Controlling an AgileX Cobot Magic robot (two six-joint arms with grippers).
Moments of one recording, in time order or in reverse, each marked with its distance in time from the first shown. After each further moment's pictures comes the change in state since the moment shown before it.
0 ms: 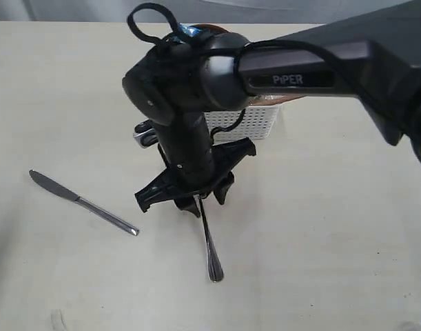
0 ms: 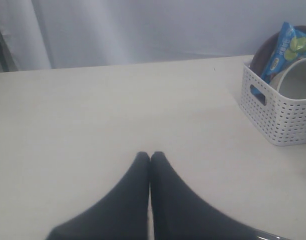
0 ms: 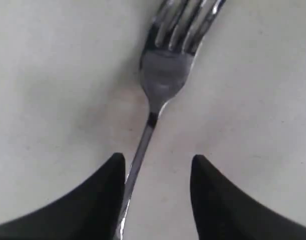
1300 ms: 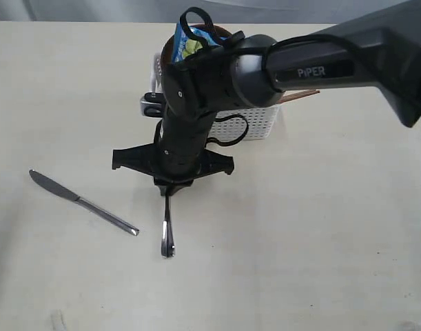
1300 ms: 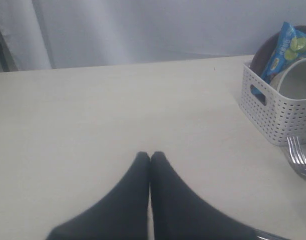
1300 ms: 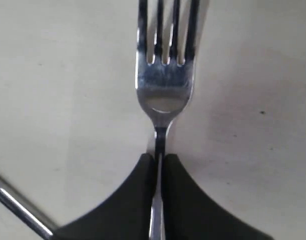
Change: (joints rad) left arm 0.000 0.000 0.000 0.000 0.000 0.000; right arm -0.073 -0.009 0.093 0.277 -0.449 0.102
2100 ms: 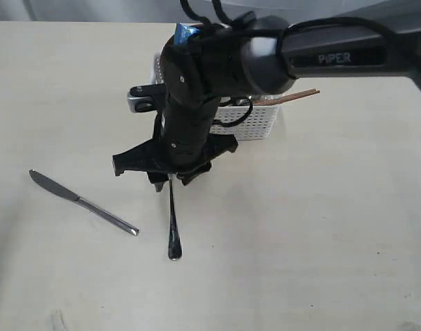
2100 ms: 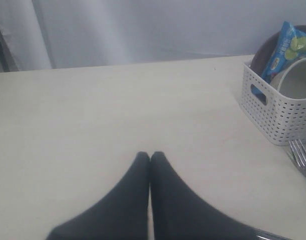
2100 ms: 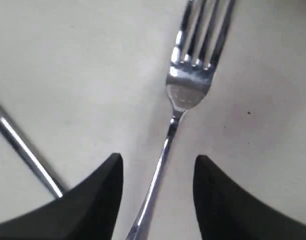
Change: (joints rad) left arm 0.000 0.000 0.000 0.004 0.000 0.001; right arm 0.000 -0.069 -0.011 -0.046 0.086 -0.223
